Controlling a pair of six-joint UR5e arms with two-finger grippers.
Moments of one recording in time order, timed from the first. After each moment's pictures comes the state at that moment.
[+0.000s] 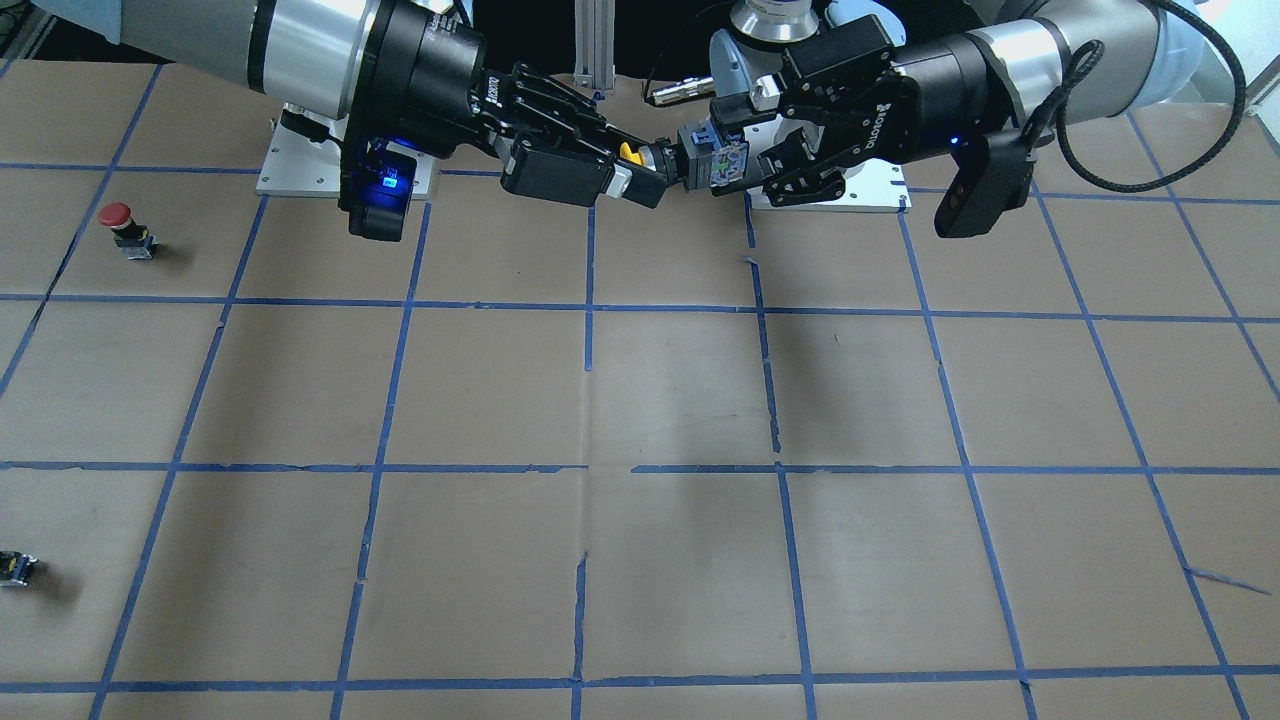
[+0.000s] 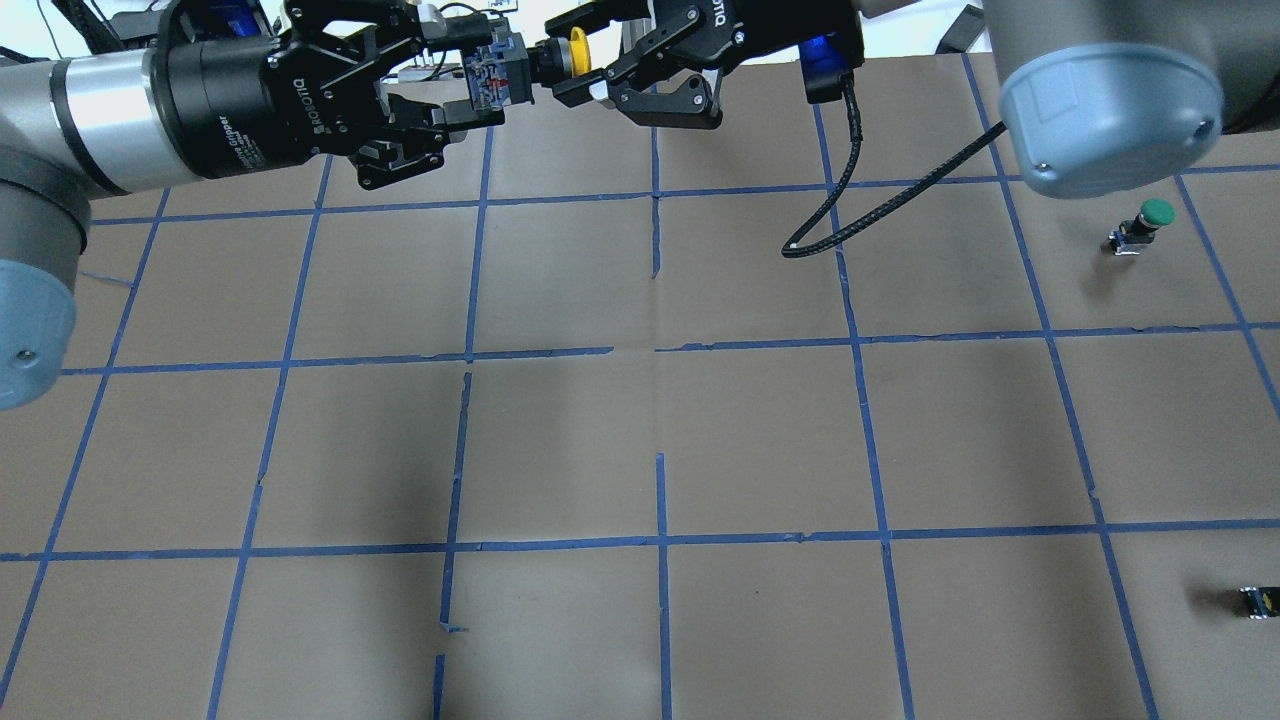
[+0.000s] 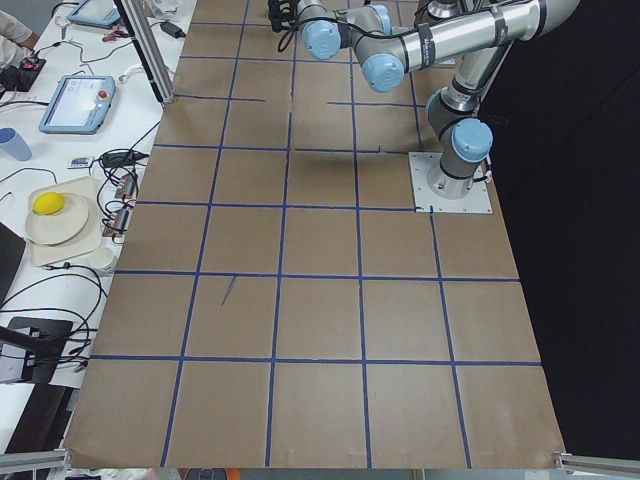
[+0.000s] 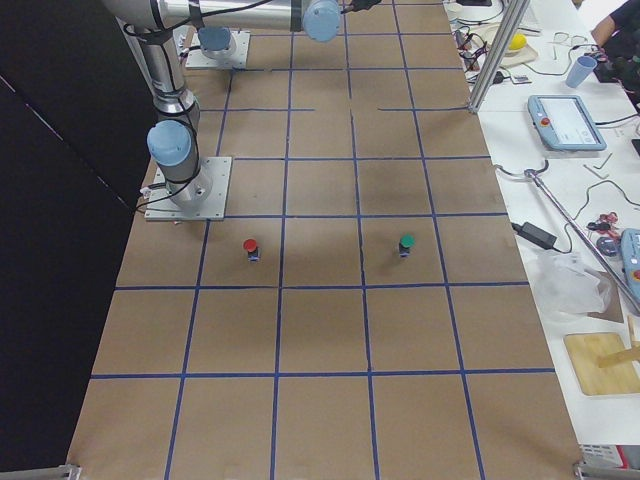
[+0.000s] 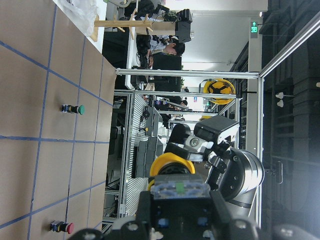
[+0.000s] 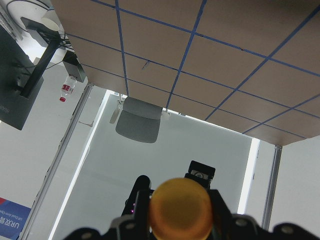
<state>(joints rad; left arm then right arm) -1.33 -1.46 -1.90 -1.39 0.11 -0.02 1.64 -1.48 1.57 -1.92 -0.44 1.49</state>
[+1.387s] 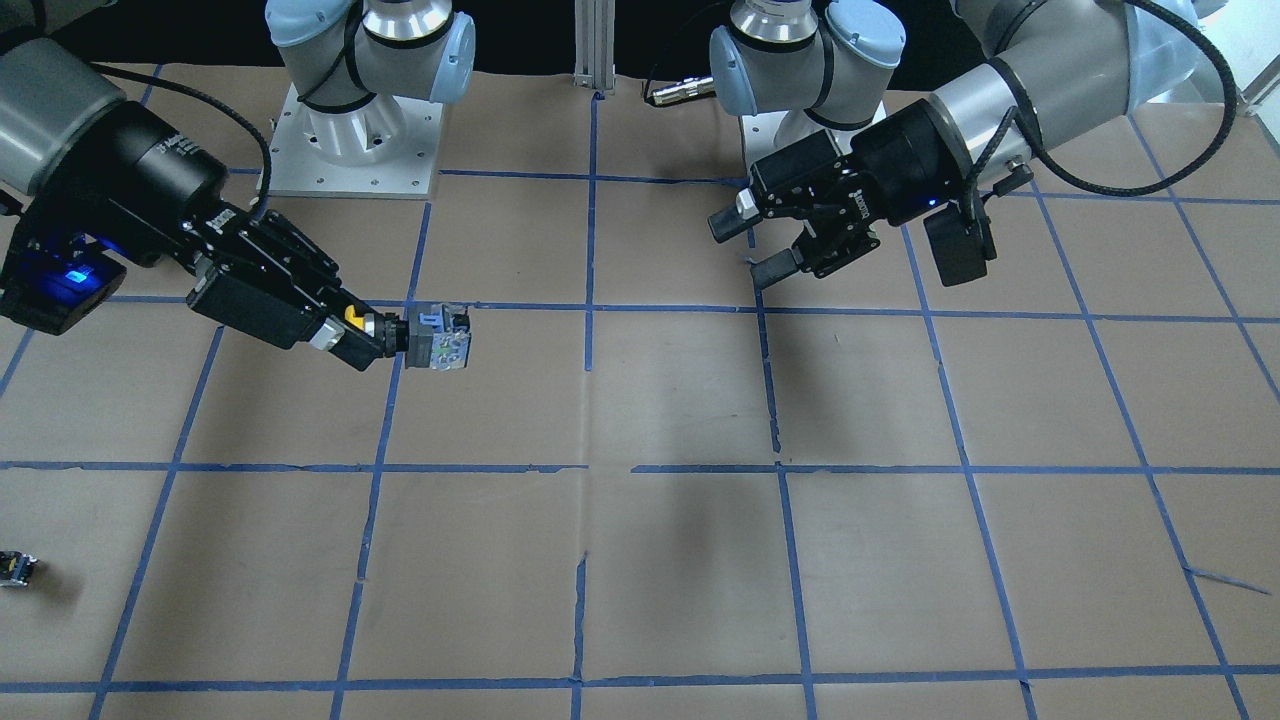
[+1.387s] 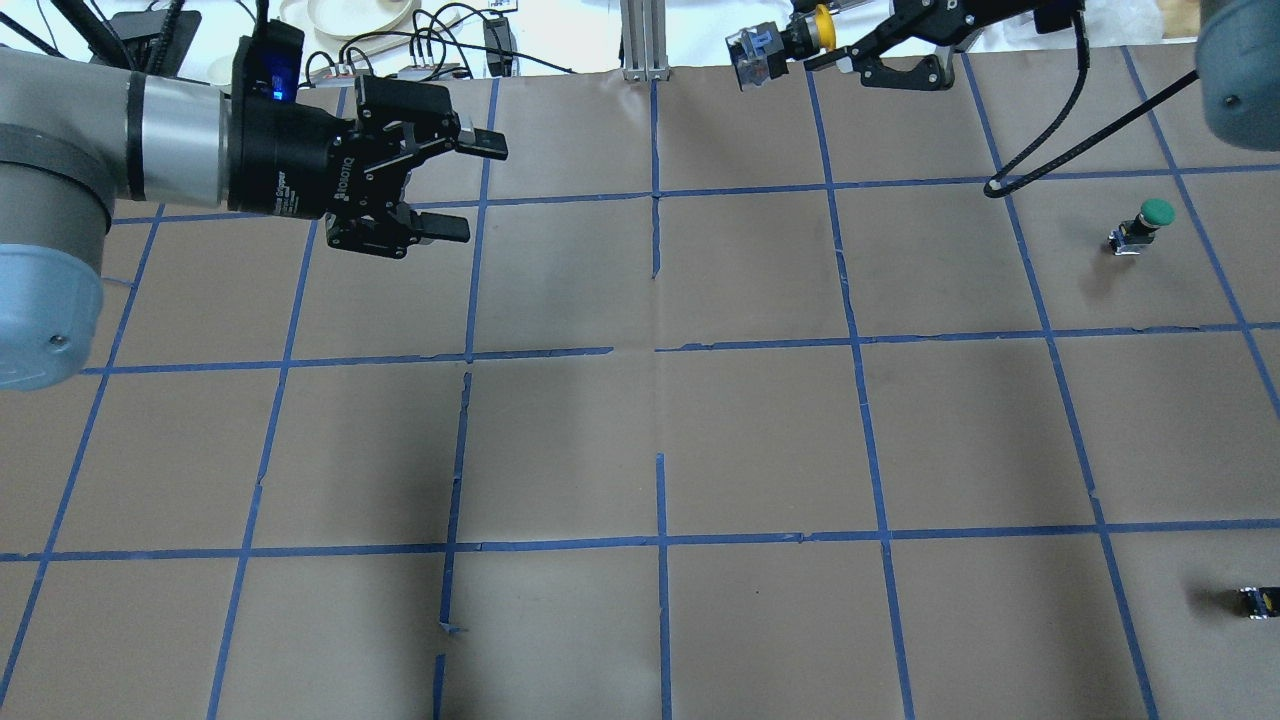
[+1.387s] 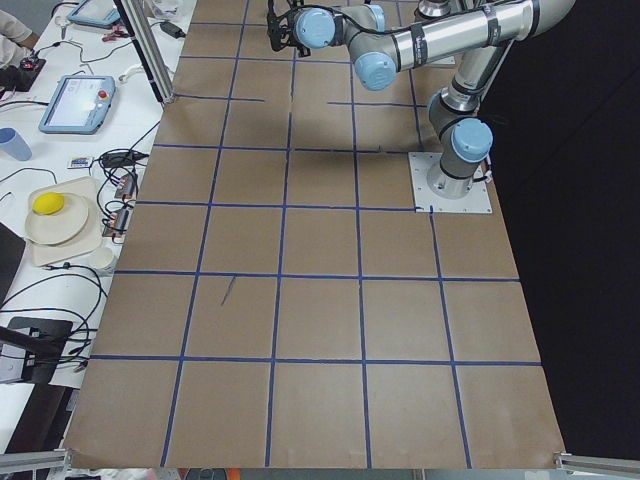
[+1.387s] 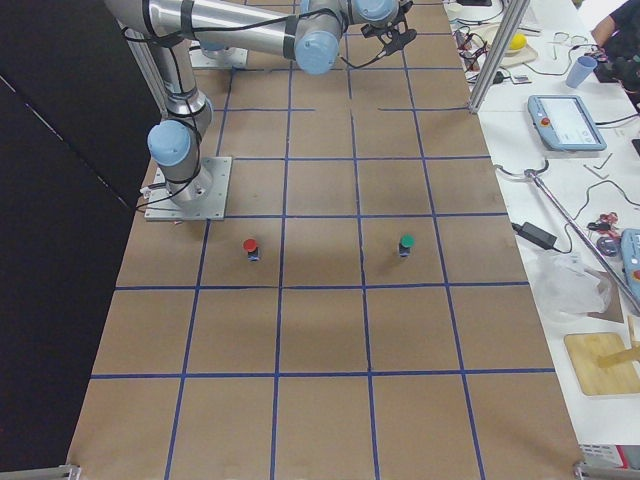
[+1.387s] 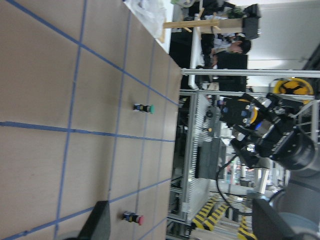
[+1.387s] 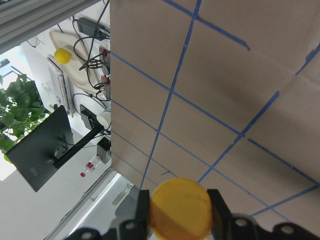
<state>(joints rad) -1.37 -1.50 -1.86 -1.33 0.65 -0.06 1.39 -1.47 1.57 -1.88 -0.76 0.99</state>
